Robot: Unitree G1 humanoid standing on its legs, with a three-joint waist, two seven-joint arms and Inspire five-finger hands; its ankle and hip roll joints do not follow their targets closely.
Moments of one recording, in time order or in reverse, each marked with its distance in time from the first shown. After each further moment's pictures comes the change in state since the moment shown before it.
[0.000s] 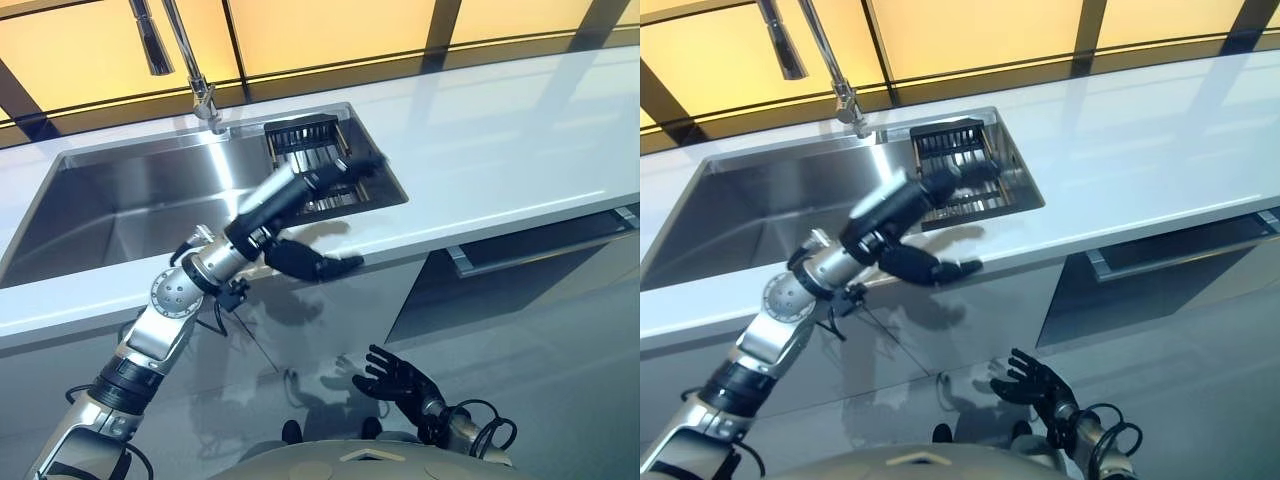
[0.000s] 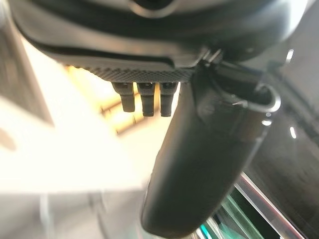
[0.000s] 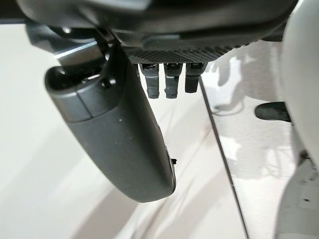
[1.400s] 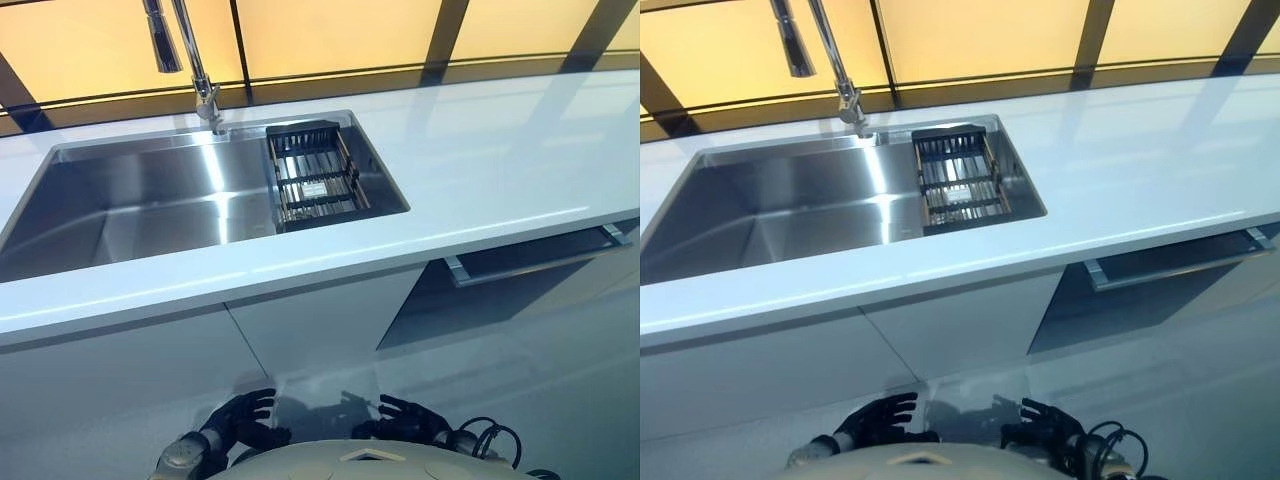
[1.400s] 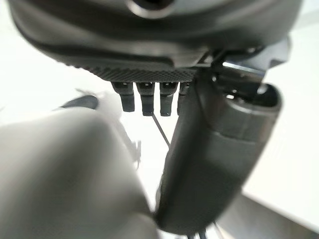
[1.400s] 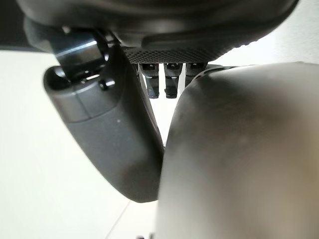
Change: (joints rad) left arm 0.279 -0.338 0.160 1.367 0.210 0.146 0.374; right arm -0.068 0.026 -0.079 0.329 -0.133 0.057 0.010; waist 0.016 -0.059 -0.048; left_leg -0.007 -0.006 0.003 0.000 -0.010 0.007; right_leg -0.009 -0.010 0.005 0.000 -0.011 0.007
